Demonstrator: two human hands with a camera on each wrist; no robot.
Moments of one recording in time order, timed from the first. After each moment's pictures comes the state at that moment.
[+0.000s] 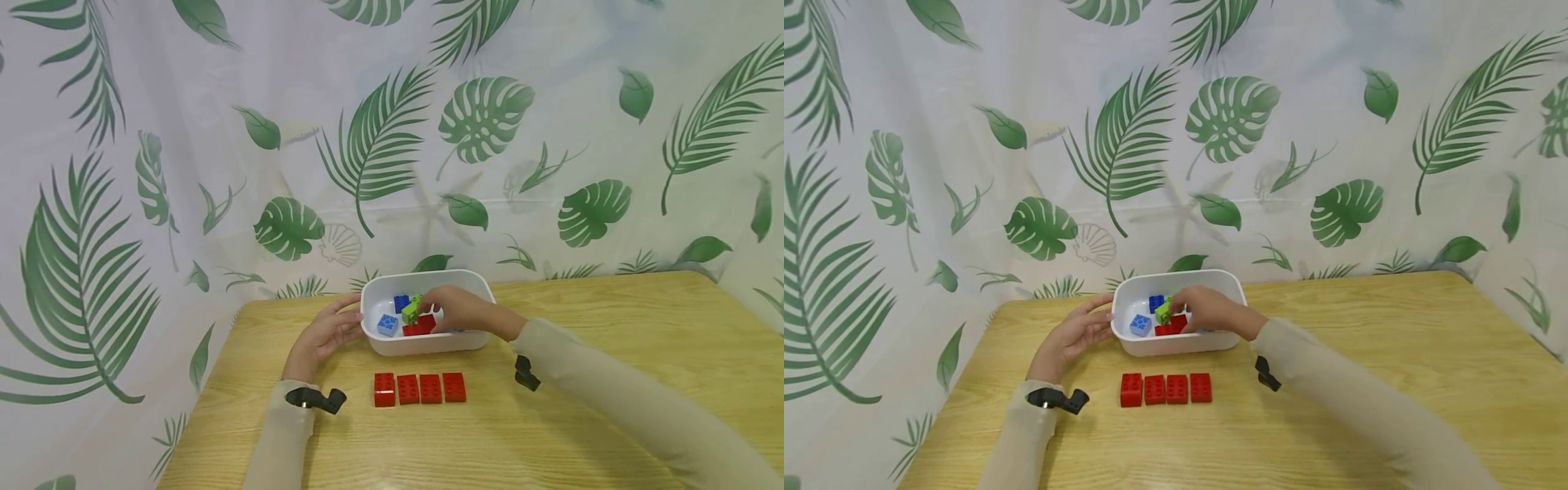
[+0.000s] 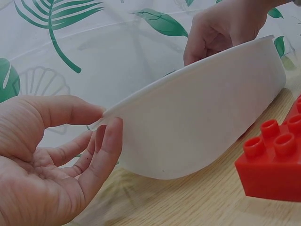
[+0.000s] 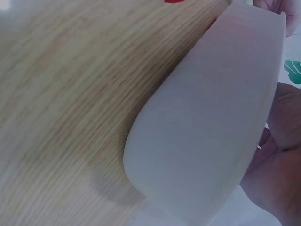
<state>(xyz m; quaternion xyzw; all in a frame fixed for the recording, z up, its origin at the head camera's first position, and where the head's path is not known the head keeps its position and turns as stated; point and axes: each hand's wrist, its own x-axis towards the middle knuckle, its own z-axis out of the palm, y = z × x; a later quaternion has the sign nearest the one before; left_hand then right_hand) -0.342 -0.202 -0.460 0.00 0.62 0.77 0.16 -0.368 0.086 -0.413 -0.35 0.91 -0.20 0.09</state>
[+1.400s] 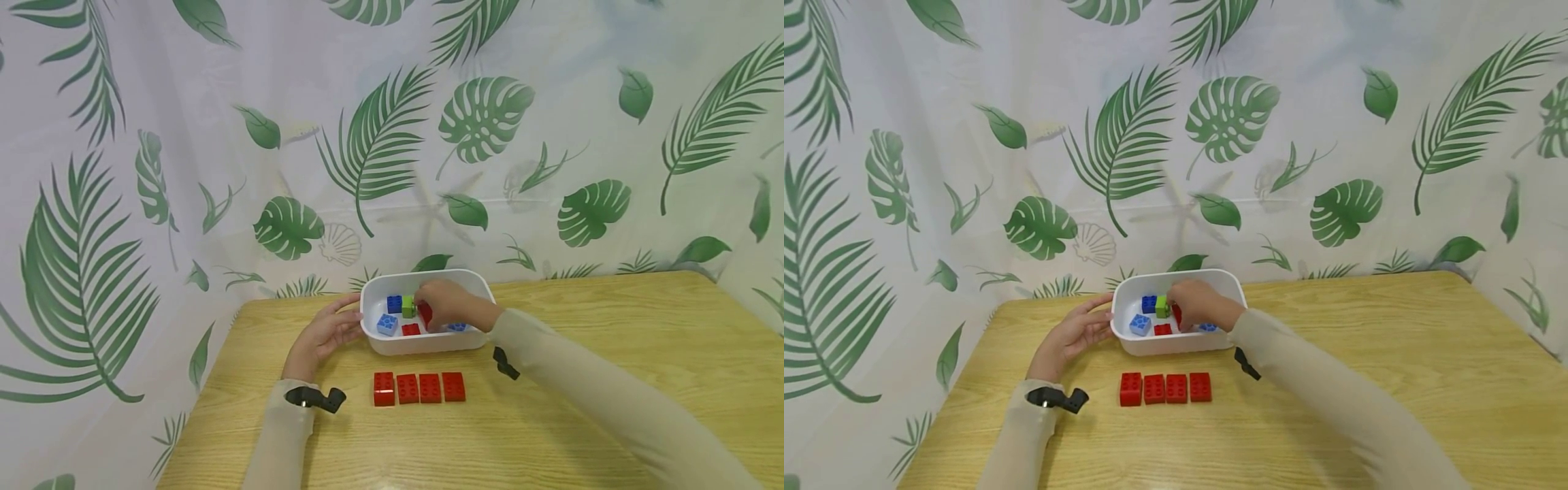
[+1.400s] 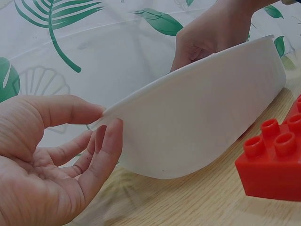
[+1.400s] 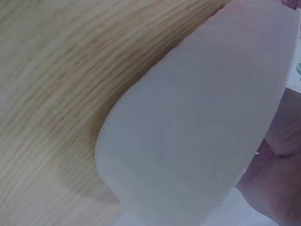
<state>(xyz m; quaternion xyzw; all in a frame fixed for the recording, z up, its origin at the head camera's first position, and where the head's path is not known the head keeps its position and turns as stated) -0.341 -0.201 -0.458 -0.02 0.62 0.77 0.16 -0.386 0.062 -0.417 -0.31 0.95 -0.06 0.07</state>
